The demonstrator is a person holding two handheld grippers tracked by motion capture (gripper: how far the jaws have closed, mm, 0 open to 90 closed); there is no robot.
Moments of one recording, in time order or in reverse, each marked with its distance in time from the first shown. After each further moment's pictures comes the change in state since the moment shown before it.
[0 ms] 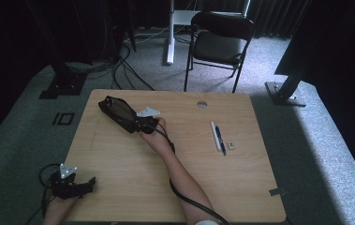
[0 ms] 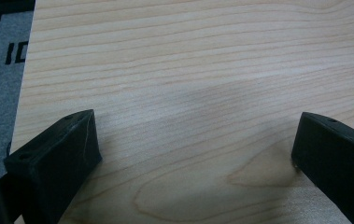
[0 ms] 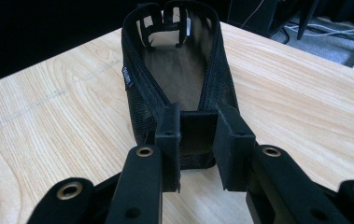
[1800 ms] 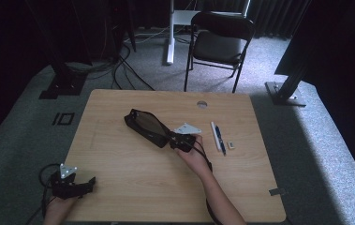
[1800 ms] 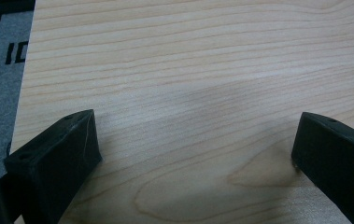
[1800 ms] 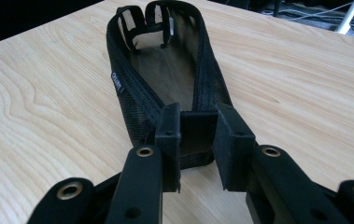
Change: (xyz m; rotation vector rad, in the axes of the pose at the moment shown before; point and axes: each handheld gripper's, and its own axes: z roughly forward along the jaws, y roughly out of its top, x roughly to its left) left arm 0.000 0.000 0.000 0.000 0.000 0.001; right arm -0.046 -0.067 -0.121 0.005 -0.037 0.054
